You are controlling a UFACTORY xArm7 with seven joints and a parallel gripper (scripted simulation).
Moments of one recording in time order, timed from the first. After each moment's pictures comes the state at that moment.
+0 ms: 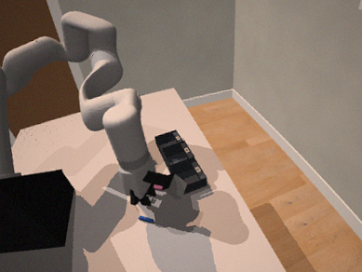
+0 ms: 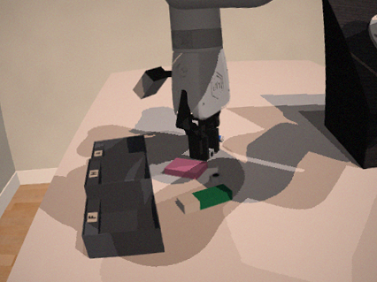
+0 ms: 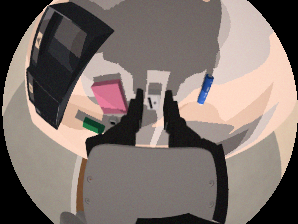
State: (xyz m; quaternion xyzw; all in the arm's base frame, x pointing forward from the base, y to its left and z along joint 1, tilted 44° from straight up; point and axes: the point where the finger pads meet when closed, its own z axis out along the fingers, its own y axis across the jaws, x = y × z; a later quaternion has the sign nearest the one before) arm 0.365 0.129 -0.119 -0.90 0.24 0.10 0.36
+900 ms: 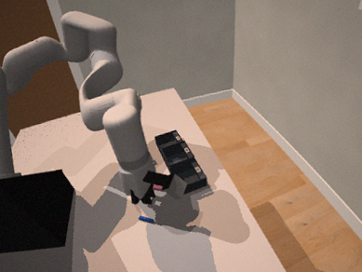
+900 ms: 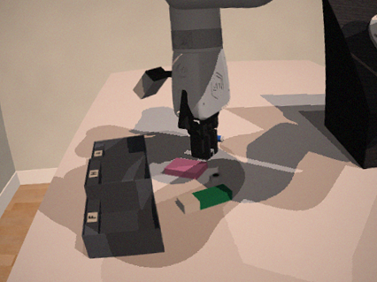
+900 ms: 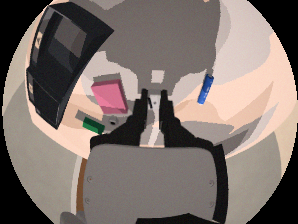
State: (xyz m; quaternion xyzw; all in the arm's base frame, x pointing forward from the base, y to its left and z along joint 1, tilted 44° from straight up) arm 0.365 0.129 -0.119 -0.90 0.24 0.10 0.36
